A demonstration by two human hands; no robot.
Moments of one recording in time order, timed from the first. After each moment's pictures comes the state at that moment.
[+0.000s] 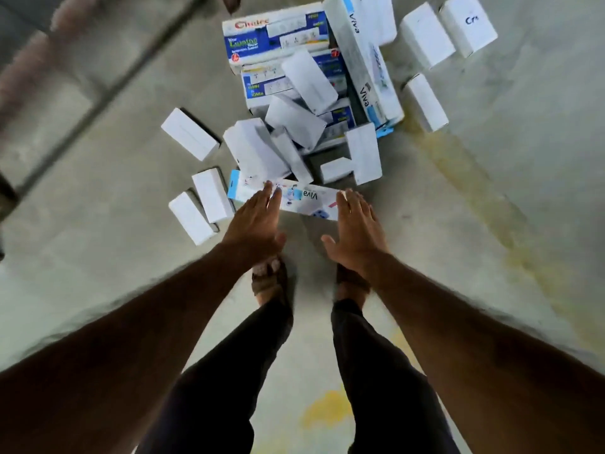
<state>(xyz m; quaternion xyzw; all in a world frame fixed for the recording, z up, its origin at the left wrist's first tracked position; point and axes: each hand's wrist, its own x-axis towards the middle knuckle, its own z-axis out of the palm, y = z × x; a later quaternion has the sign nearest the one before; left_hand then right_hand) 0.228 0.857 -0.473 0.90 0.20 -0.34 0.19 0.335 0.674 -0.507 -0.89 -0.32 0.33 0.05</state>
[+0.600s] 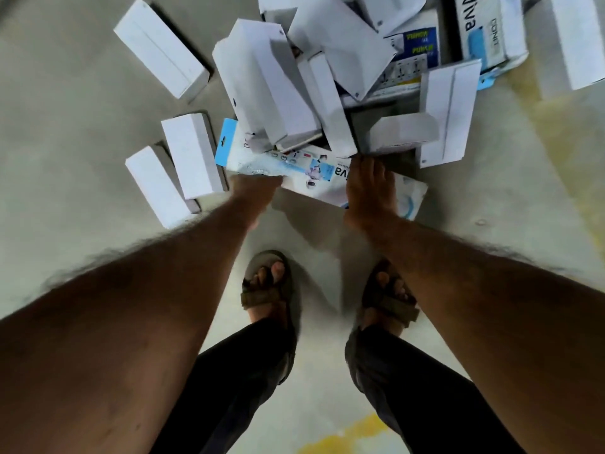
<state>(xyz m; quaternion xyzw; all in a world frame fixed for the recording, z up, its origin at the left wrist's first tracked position) 0.220 0.912 -0.767 0.48 0.69 -0.14 0.53 0.350 0.762 -0.766 -0.87 -0.35 0.33 -0.12</state>
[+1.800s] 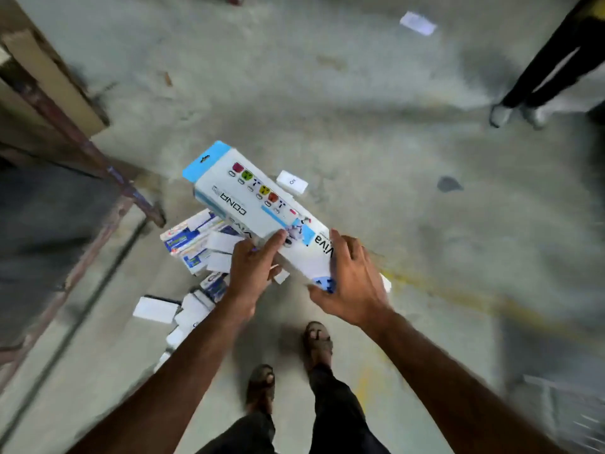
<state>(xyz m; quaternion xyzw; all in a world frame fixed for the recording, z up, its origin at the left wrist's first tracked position) 0.315 0.773 -0.064 0.58 0.31 -0.06 0.75 0.316 0.585 -0.040 -0.97 -0.12 0.10 0.20</state>
